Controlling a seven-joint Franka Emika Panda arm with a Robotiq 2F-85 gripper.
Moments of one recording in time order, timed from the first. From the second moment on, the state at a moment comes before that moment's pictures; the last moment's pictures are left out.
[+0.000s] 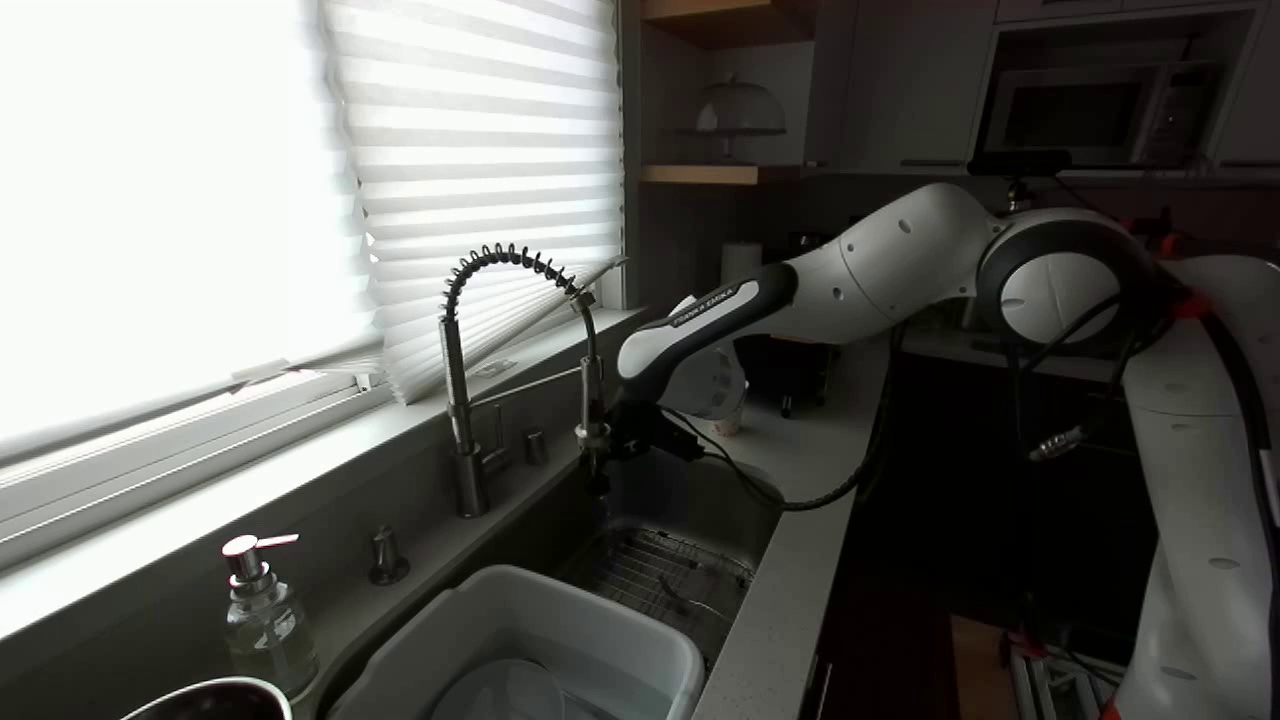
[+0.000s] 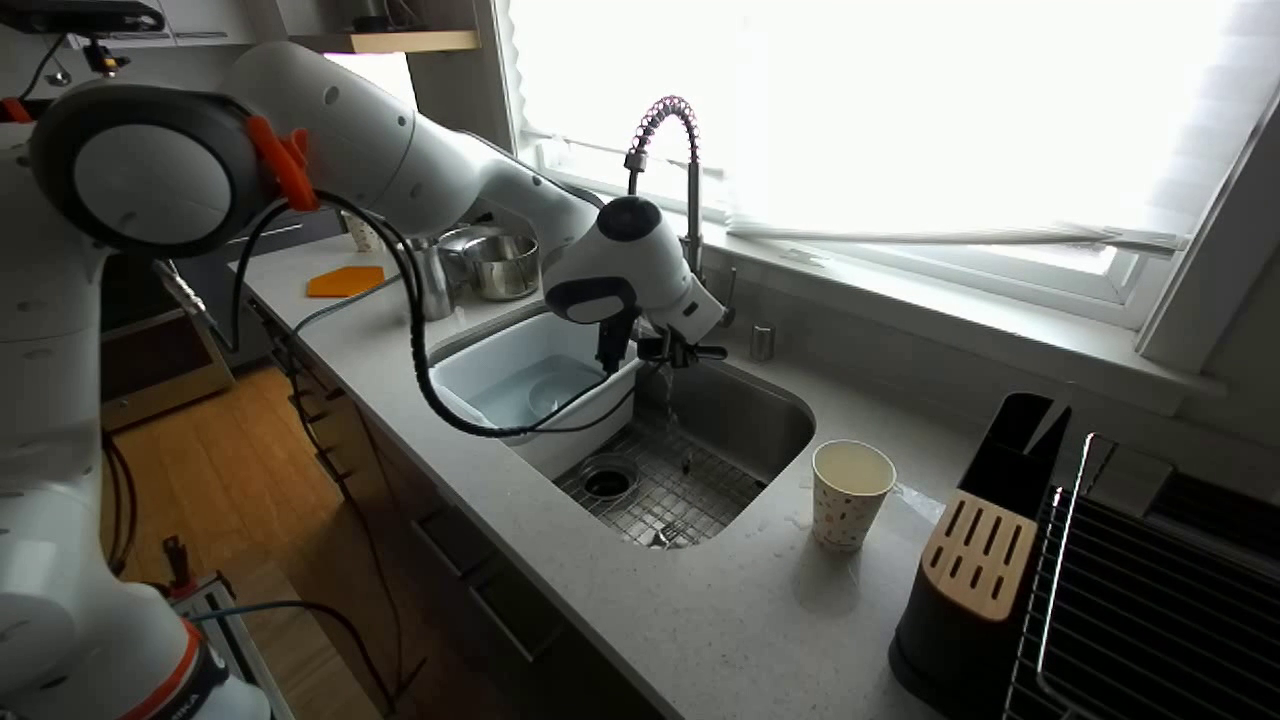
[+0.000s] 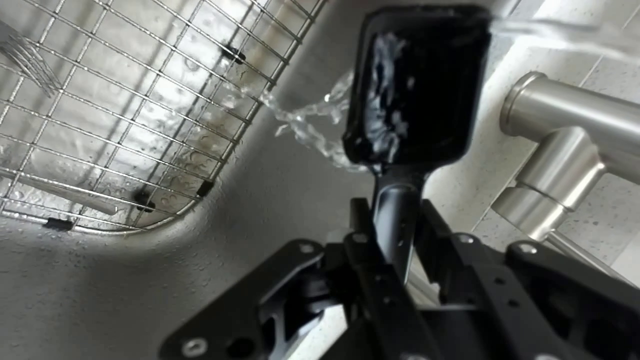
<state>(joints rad) -0.15 0.38 -0.02 -1.89 0.68 2.77 0.22</state>
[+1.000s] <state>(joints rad) -0.10 0.38 -0.17 -1.90 0.30 2.72 0.40</state>
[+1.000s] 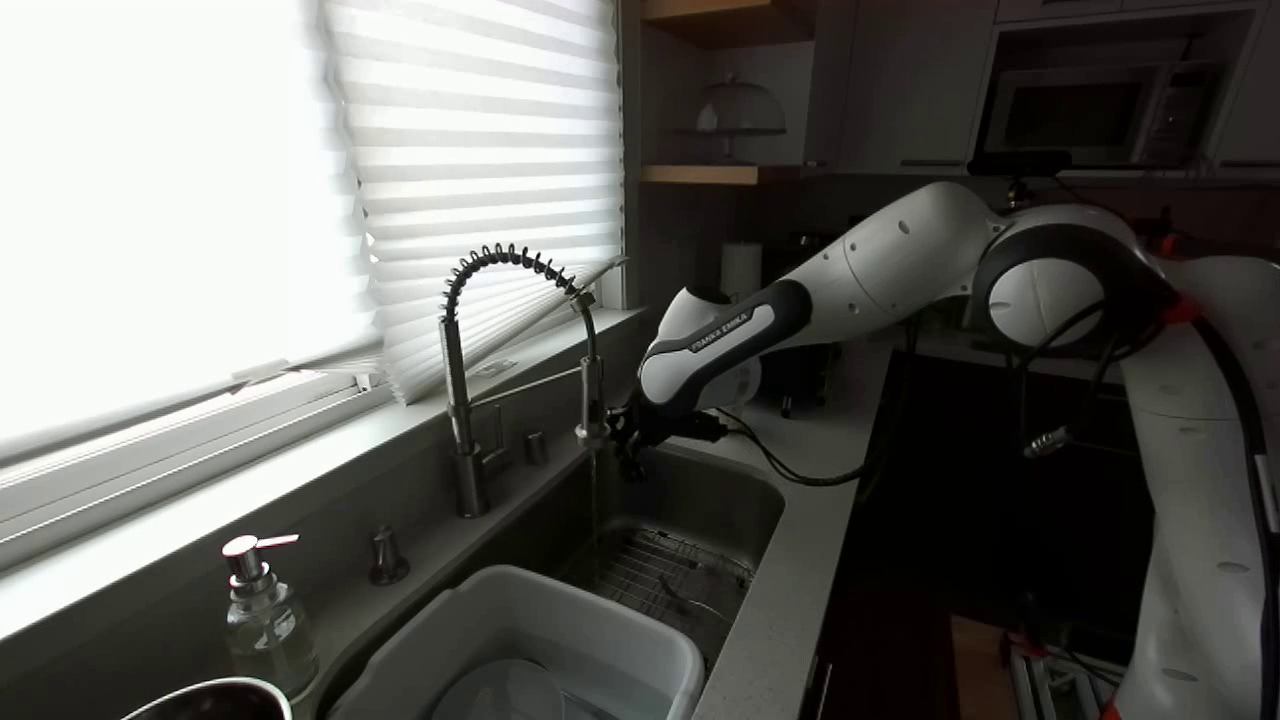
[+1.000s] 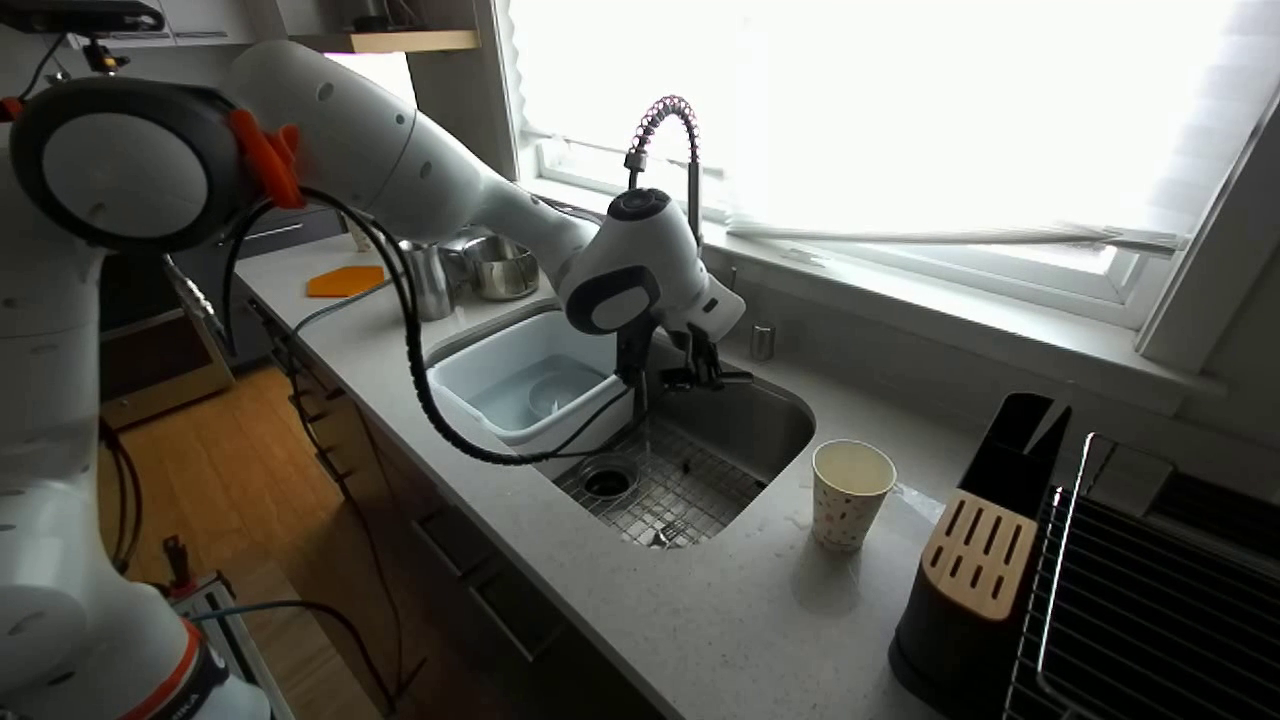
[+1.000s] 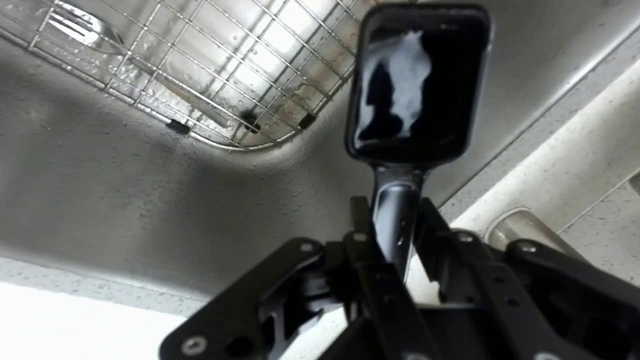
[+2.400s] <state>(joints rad) -0.16 0.20 -0.33 -1.91 0.01 2.59 0.41</state>
